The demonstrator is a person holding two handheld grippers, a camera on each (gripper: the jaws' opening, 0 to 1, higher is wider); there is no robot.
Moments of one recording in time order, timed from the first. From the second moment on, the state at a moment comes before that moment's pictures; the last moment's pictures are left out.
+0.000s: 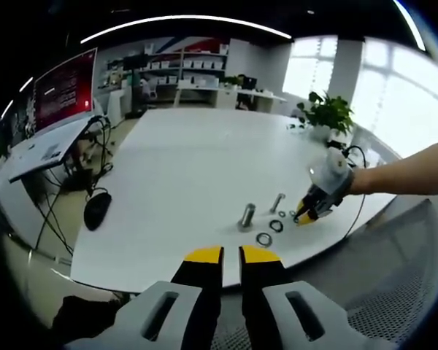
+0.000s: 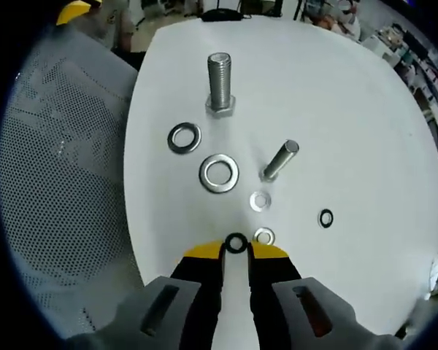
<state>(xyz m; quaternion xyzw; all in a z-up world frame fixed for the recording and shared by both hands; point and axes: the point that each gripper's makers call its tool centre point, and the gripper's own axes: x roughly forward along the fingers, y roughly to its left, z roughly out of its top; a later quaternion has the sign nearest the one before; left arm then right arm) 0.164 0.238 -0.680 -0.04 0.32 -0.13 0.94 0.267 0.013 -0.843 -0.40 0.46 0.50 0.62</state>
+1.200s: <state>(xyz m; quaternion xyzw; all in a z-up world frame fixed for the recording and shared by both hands) 0.164 0.238 -0.682 -0.03 0.33 -0.13 0.93 0.304 0.055 -0.775 -0.35 0.37 0.49 0.71</state>
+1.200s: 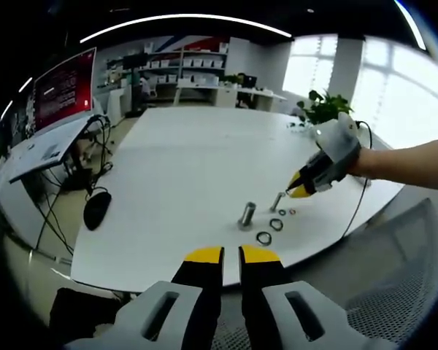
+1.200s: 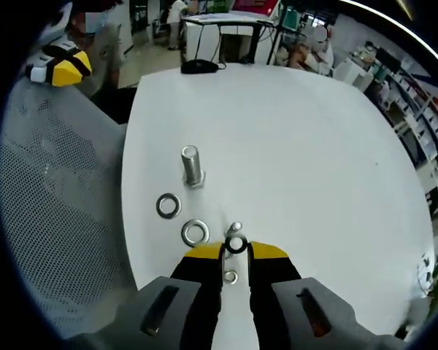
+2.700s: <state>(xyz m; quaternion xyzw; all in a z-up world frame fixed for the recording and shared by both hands) 0.164 0.238 -0.684 -0.03 0.33 -0.13 0.93 0.312 0.068 -0.801 -0.39 0.40 0.50 0.66</state>
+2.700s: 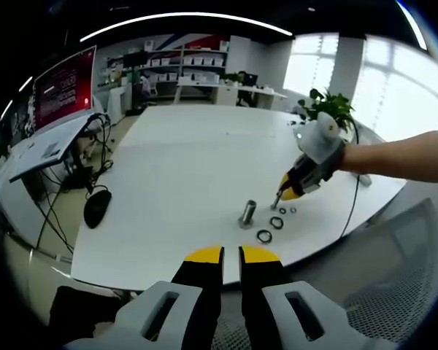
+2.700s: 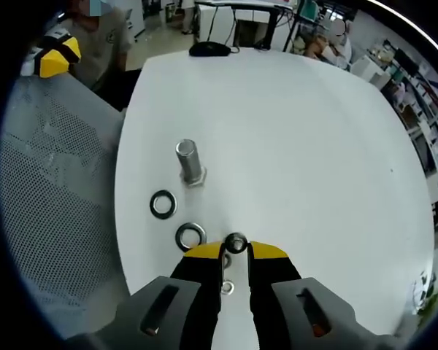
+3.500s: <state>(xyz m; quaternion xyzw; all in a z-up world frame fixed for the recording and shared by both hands) 0.163 0.238 -0.685 -0.03 0.34 -0.13 0.93 0.312 0.067 -0.833 -0.40 0.43 0.49 0.64</state>
